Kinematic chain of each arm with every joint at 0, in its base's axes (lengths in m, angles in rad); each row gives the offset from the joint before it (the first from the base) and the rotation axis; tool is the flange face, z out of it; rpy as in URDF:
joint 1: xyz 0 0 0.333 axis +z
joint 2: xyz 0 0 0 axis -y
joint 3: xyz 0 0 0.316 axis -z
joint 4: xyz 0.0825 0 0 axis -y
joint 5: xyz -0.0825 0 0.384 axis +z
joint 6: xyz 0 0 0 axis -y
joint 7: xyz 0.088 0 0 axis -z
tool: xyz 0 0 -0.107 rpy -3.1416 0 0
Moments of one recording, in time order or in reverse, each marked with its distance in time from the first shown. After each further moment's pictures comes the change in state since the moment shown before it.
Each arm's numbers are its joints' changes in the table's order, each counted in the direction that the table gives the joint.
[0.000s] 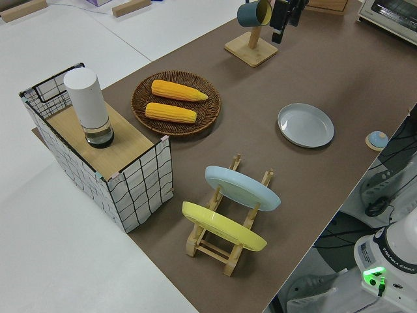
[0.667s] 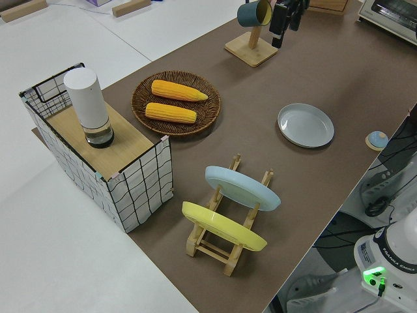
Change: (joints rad) left arm 0.000 -0.001 -0.001 -0.024 -0.003 0.000 0.007; right arm 0.000 0.000 0.000 0.000 0.000 0.000 0.000
